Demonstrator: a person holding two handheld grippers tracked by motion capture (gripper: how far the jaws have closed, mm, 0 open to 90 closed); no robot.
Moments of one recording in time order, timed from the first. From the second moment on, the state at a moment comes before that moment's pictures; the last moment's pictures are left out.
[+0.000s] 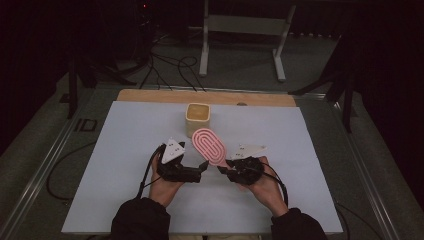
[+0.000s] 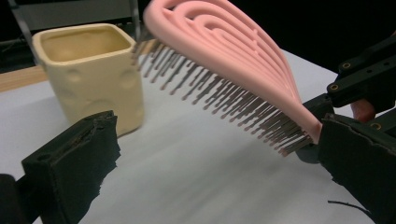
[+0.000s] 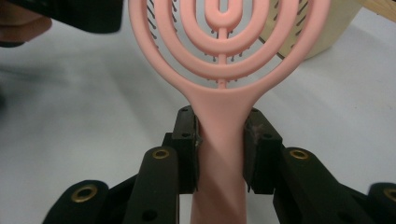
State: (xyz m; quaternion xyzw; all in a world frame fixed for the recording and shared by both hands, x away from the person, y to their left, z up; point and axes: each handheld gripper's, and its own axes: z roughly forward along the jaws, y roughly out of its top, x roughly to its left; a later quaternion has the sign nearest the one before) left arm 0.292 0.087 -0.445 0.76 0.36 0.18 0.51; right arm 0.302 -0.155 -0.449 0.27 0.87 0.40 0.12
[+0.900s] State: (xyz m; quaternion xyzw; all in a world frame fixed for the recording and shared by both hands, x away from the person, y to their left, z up) left arm 0.301 0.064 -0.451 0.76 0.36 0.12 0.53; right arm 0.299 -0.148 -0.452 0.27 0.87 0.40 0.12
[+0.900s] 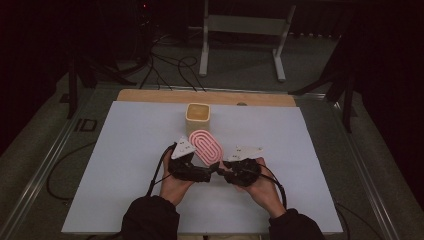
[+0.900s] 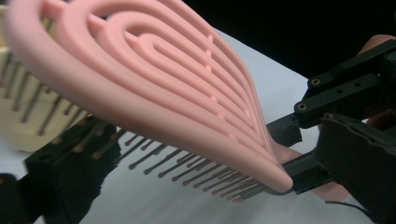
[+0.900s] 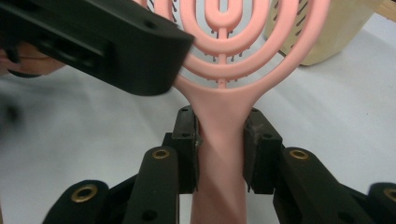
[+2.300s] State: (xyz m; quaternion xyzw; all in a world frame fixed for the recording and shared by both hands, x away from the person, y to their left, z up) left arm 0.295 0.065 -0.442 0.72 0.38 0.07 0.58; right arm 0.295 -0.137 -0.458 0.26 0.87 0.40 0.12
